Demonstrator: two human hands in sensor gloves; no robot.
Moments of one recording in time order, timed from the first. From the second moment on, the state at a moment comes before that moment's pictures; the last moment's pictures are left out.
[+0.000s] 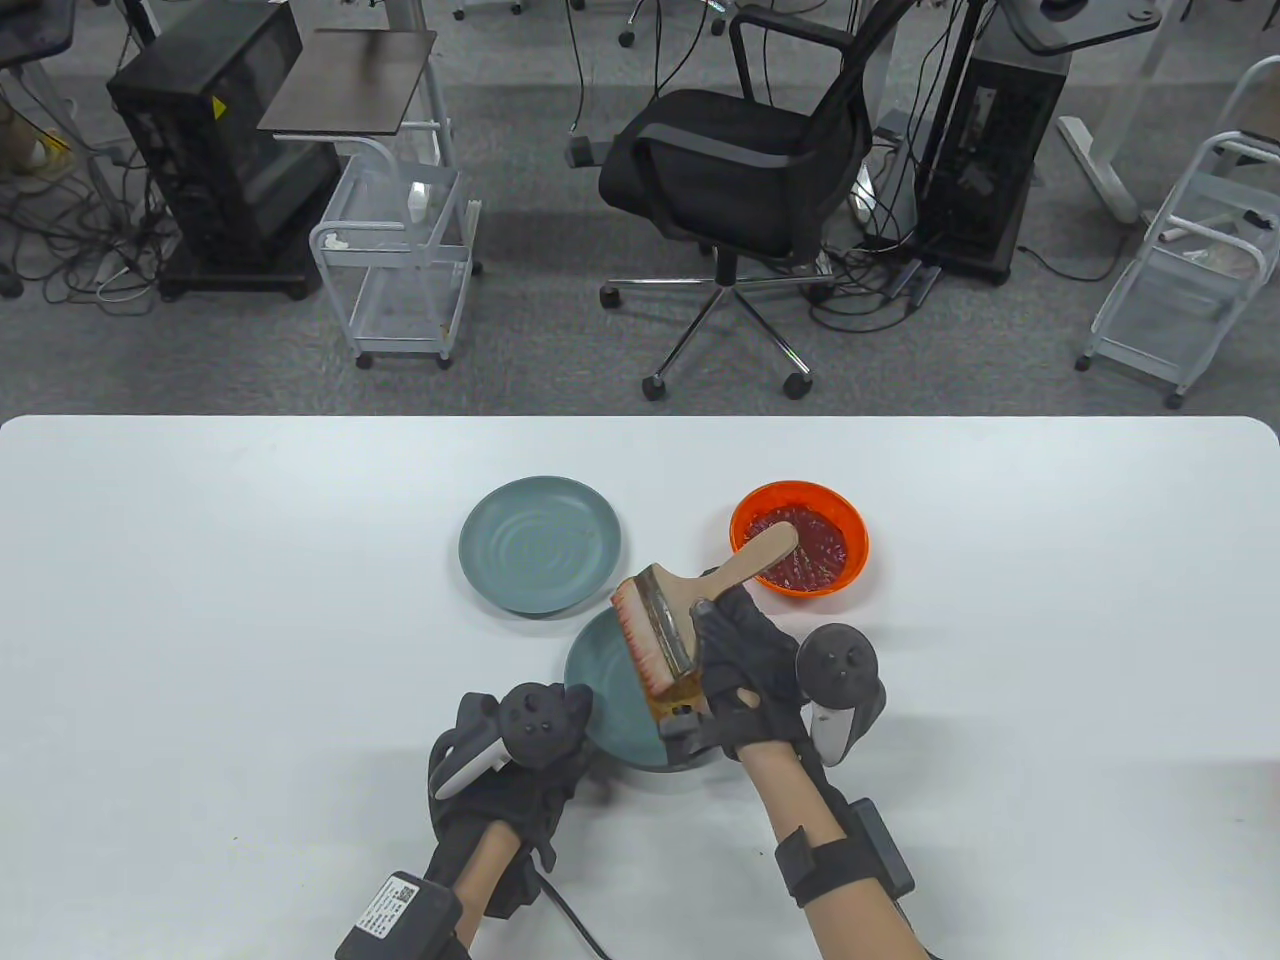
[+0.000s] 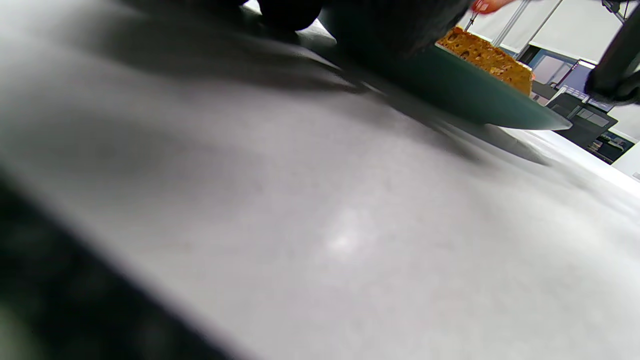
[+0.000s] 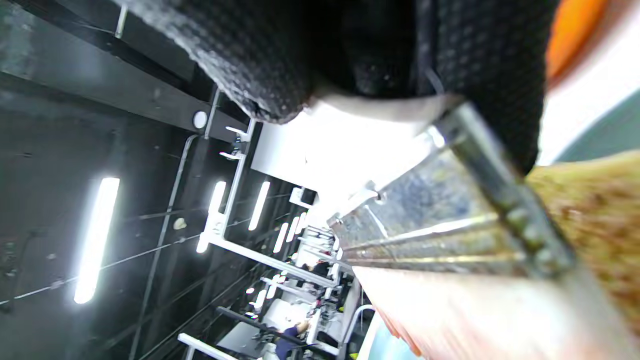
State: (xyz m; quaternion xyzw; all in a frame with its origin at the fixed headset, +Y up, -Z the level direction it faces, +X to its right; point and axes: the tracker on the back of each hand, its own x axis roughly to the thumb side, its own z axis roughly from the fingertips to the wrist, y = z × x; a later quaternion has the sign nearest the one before) left_hand -0.149 -0.798 -0.316 -0.20 -0.13 0.18 0.95; right_hand 0.107 -0.755 -0.368 -0.01 -0.15 0.79 0.59
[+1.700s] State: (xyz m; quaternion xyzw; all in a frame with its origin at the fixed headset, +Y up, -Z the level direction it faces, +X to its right) left_hand -0.149 -0.798 -0.316 -0.20 -0.13 0.18 0.95; right_hand 0.112 -0.754 -0.370 -0.01 -0.16 0.81 0.57
